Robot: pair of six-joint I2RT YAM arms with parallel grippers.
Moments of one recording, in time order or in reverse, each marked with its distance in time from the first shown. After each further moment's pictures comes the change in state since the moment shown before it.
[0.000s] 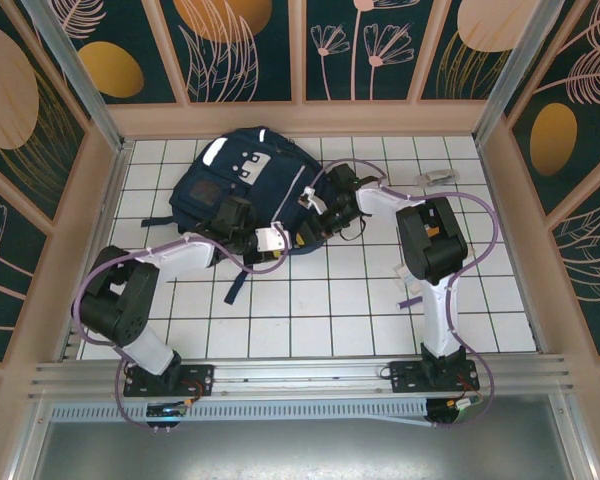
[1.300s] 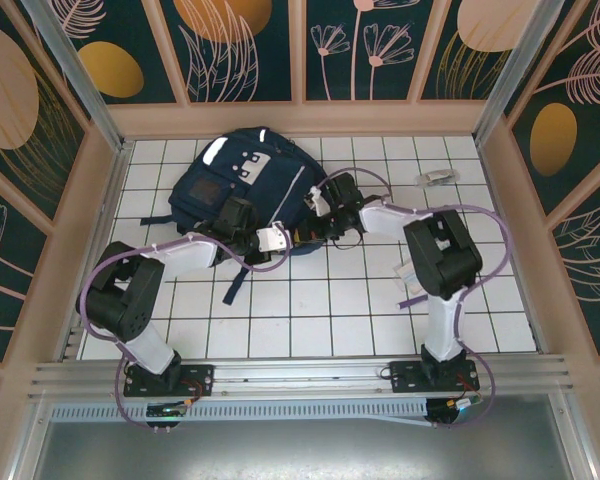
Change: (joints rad) left arm -0.001 0.026 -0.005 0.025 -0.013 -0.035; right arm 0.052 -0.189 -0.268 0.413 0.227 0.556
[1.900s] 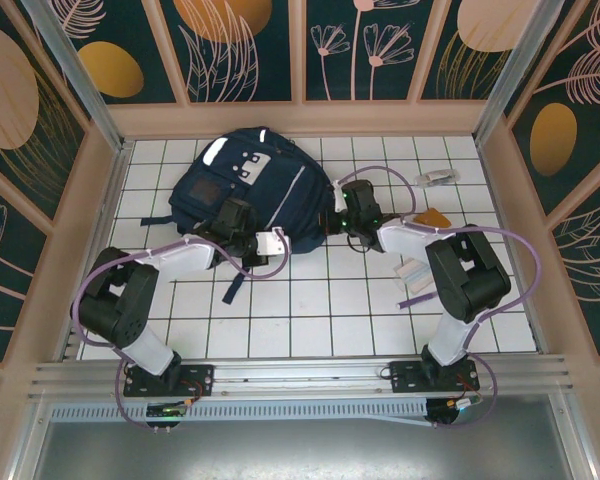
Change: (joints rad) left arm -0.002 -0.048 -0.020 -0.041 -0.008 0.106; right arm -0.017 -0.183 -0.256 0.365 0.483 -0.092
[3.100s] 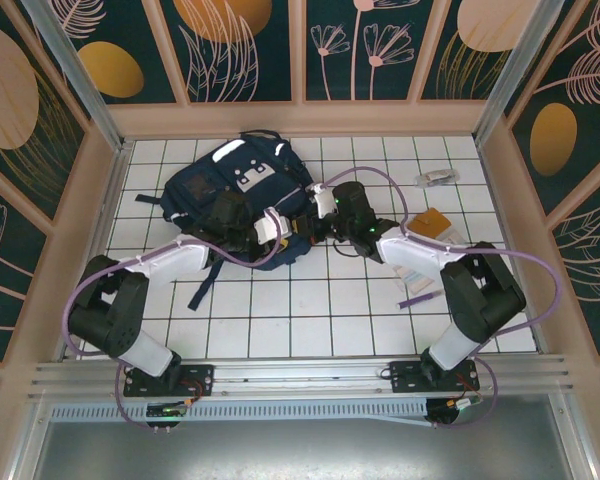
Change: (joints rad) left arm 0.009 -0.051 0.014 0.072 0.193 -0.363; right arm 0.123 -0.134 -0.016 0.020 -0.238 -0.018
